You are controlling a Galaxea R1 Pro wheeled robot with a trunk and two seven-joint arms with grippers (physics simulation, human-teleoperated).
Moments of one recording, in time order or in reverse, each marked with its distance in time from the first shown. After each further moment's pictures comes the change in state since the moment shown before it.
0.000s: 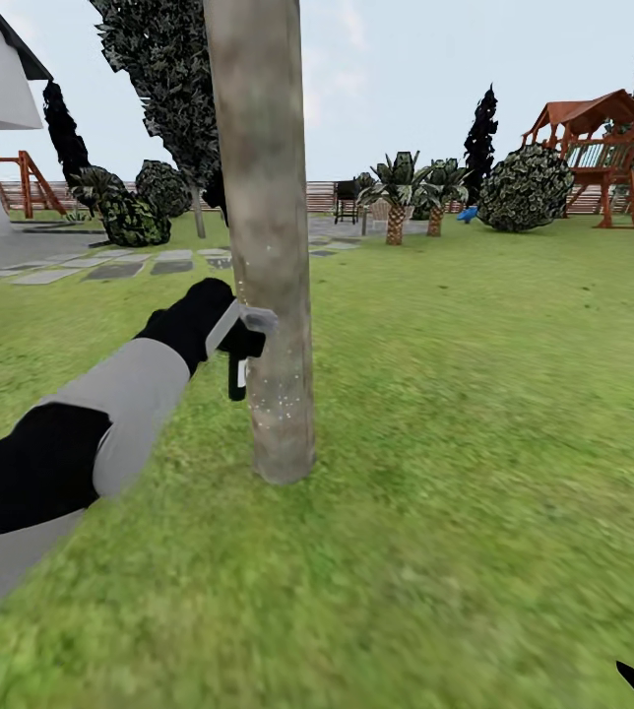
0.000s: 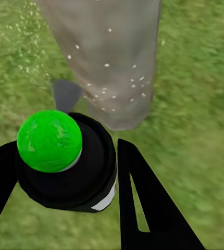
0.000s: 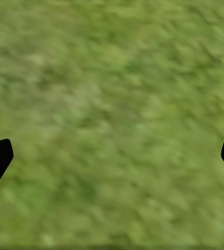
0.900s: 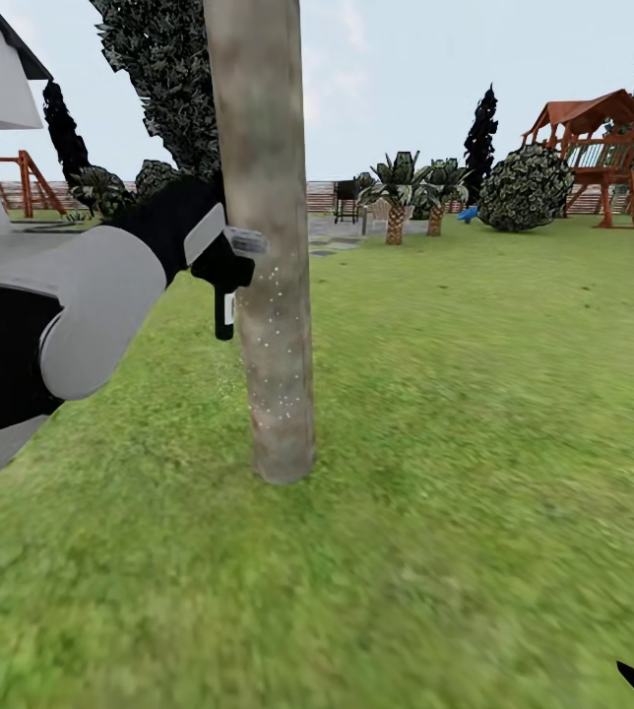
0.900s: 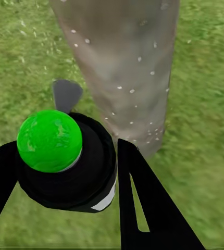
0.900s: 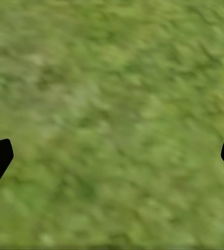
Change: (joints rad) left arm -0.348 -0.008 0.001 0.236 0.003 0.002 0.000; right arm 0.000 -0.001 0.000 0.000 0.000 0.000 0.000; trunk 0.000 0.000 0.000
